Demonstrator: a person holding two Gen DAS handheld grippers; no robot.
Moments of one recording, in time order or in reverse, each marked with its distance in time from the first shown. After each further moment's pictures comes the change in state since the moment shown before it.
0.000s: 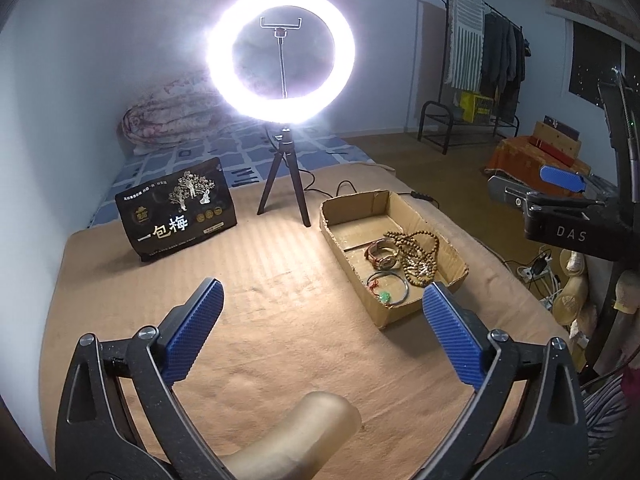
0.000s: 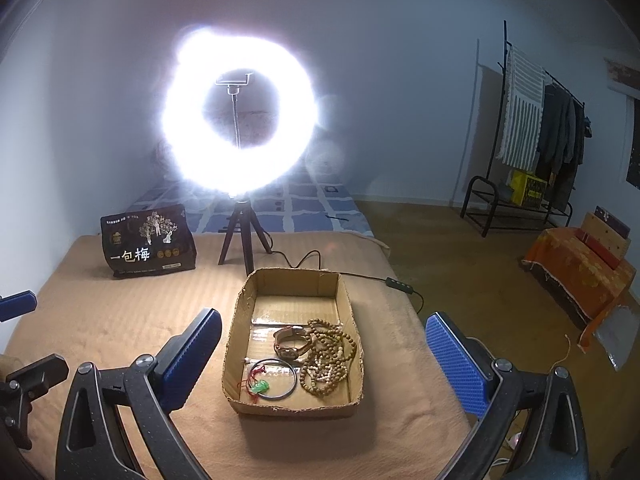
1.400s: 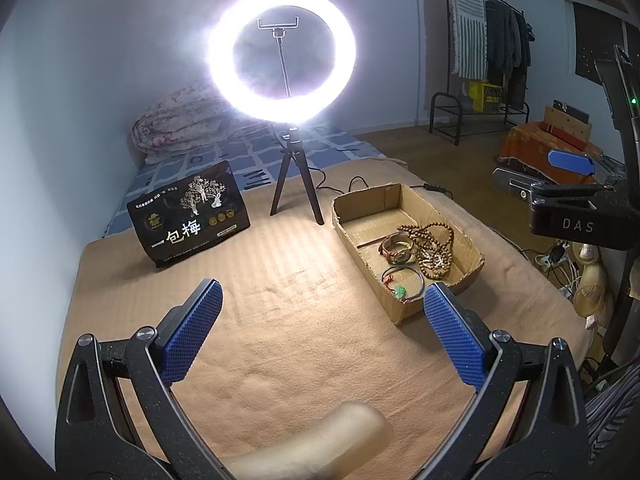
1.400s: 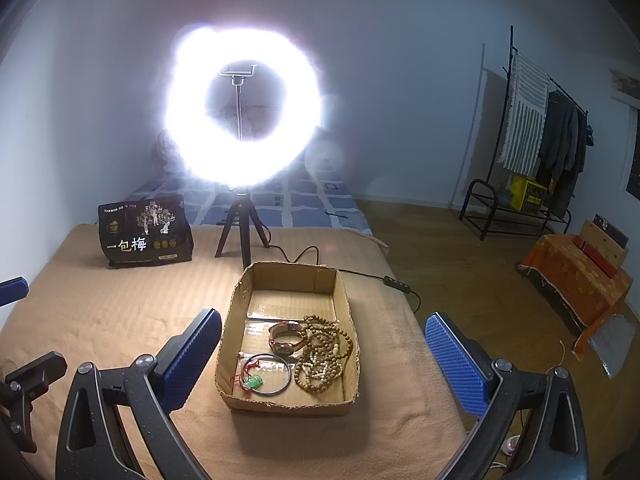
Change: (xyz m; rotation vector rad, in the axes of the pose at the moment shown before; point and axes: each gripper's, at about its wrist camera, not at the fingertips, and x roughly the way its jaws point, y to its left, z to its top) left arm 0.007 -0.003 -0.006 0.044 -0.001 0.051; right arm 0.005 0.000 -0.004 -0.026 0.013 -0.004
